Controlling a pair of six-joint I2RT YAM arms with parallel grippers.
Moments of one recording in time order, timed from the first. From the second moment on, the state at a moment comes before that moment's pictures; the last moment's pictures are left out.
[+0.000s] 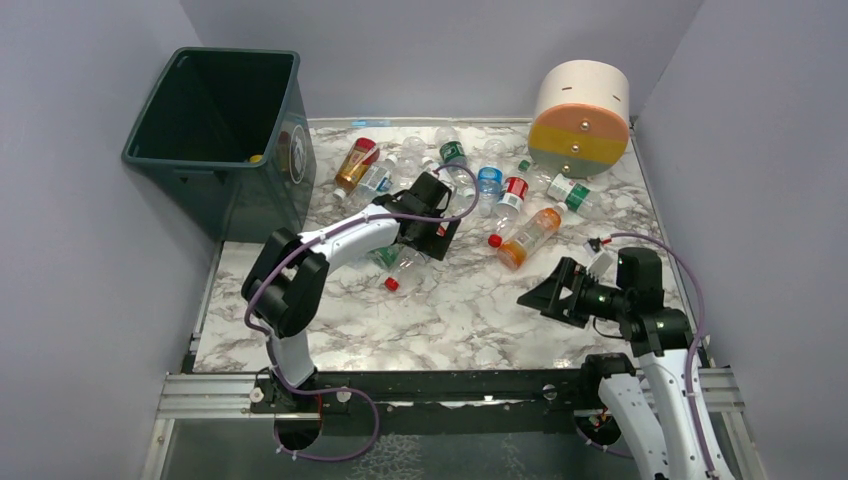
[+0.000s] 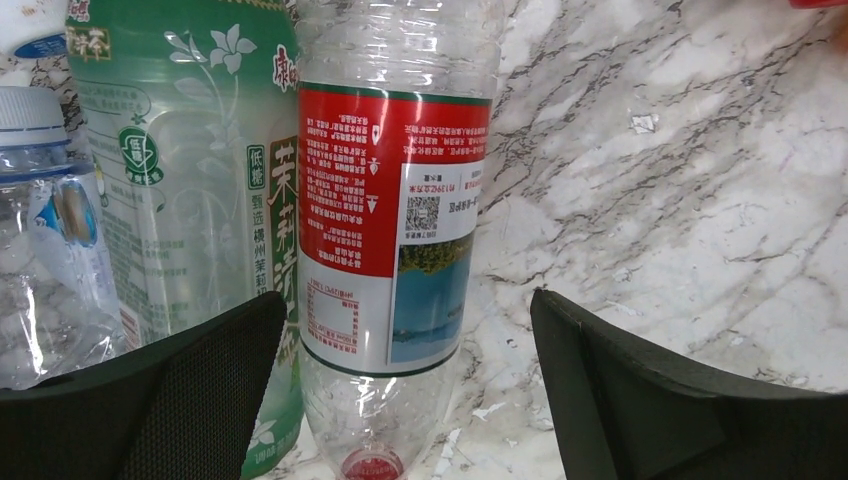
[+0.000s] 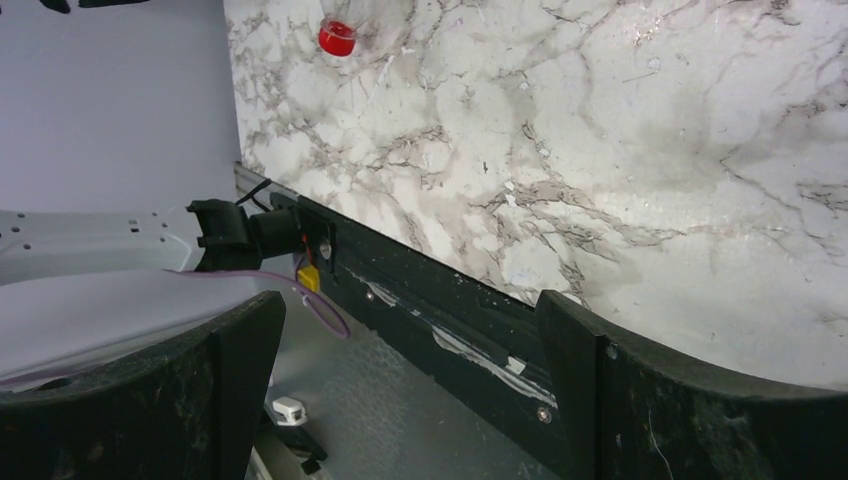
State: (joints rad) left arm -0.70 1.79 1.30 -0.55 -0.07 -0.17; right arm 0.04 0.55 0.63 -0.88 -0.73 0.57
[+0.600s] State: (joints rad) left arm -0.70 1.87 1.31 -0.53 -0.09 -0.16; right arm 0.04 0.53 0.59 -0.88 -0.73 0.58
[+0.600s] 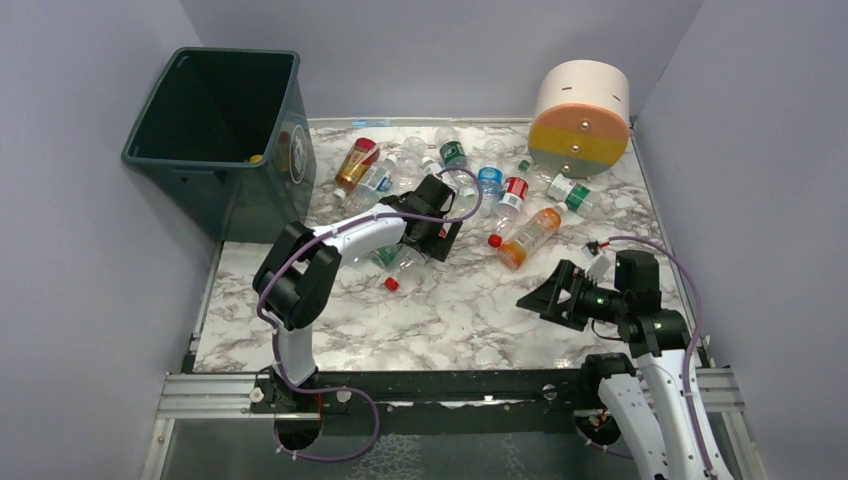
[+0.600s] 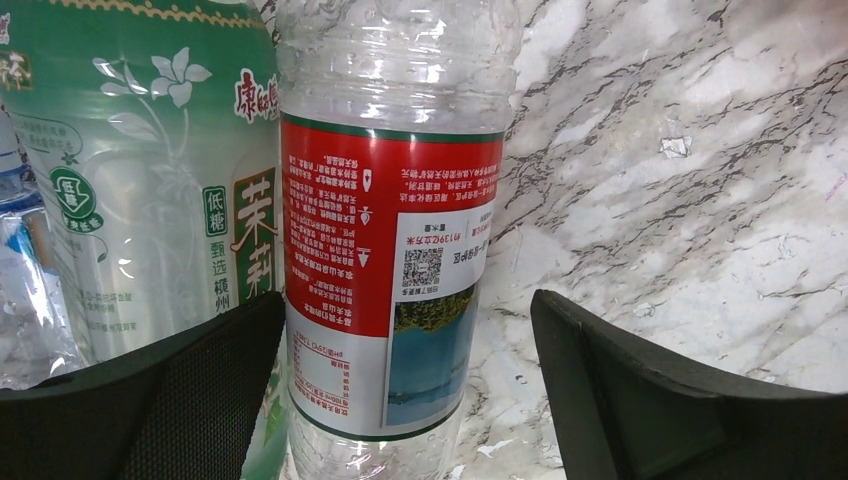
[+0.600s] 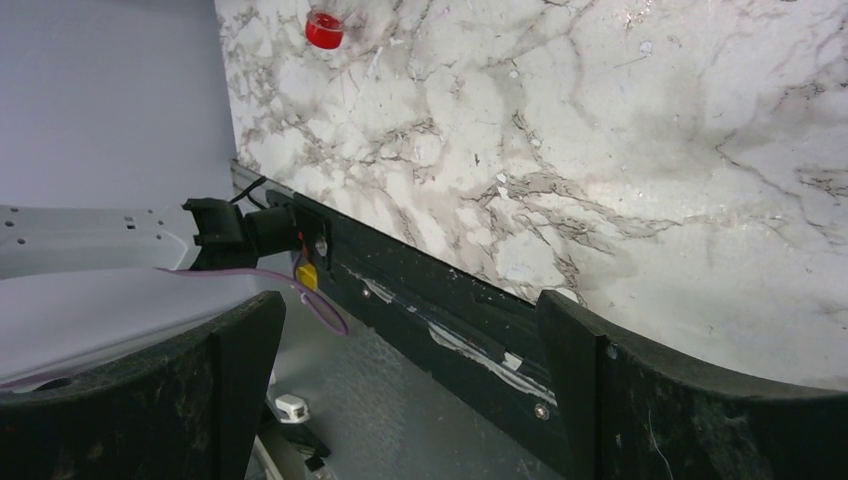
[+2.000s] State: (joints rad) left arm -0.70 1.90 1.33 -0.54 -0.13 -0.14; right arm 0.04 0.52 0.54 -0.87 -0.73 0.58
